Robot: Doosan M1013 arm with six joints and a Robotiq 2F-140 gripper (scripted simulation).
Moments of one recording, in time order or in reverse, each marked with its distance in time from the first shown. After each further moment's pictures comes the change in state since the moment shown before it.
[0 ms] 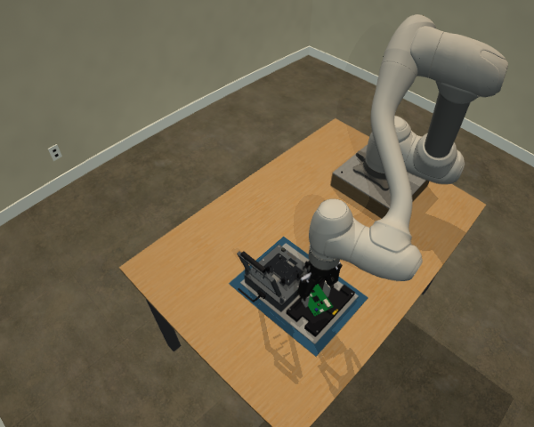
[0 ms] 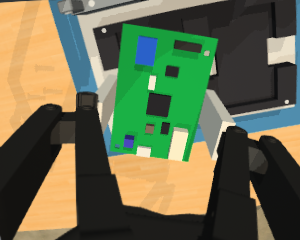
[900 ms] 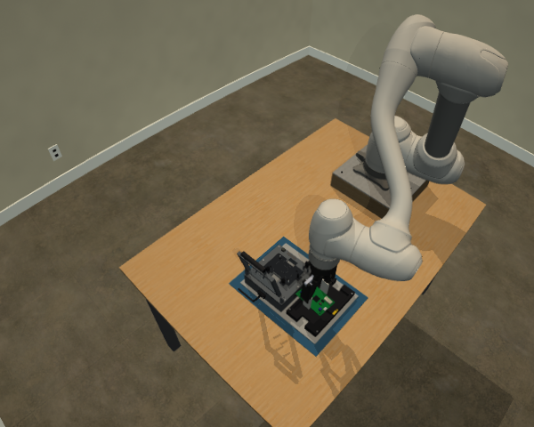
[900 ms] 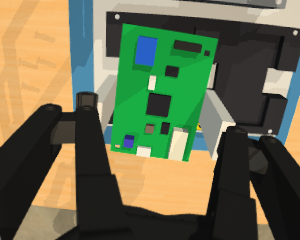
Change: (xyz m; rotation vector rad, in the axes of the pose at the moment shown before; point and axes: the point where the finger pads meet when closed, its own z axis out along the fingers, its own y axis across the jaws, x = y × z) arm 0.000 0.000 0.000 0.000 0.000 -0.267
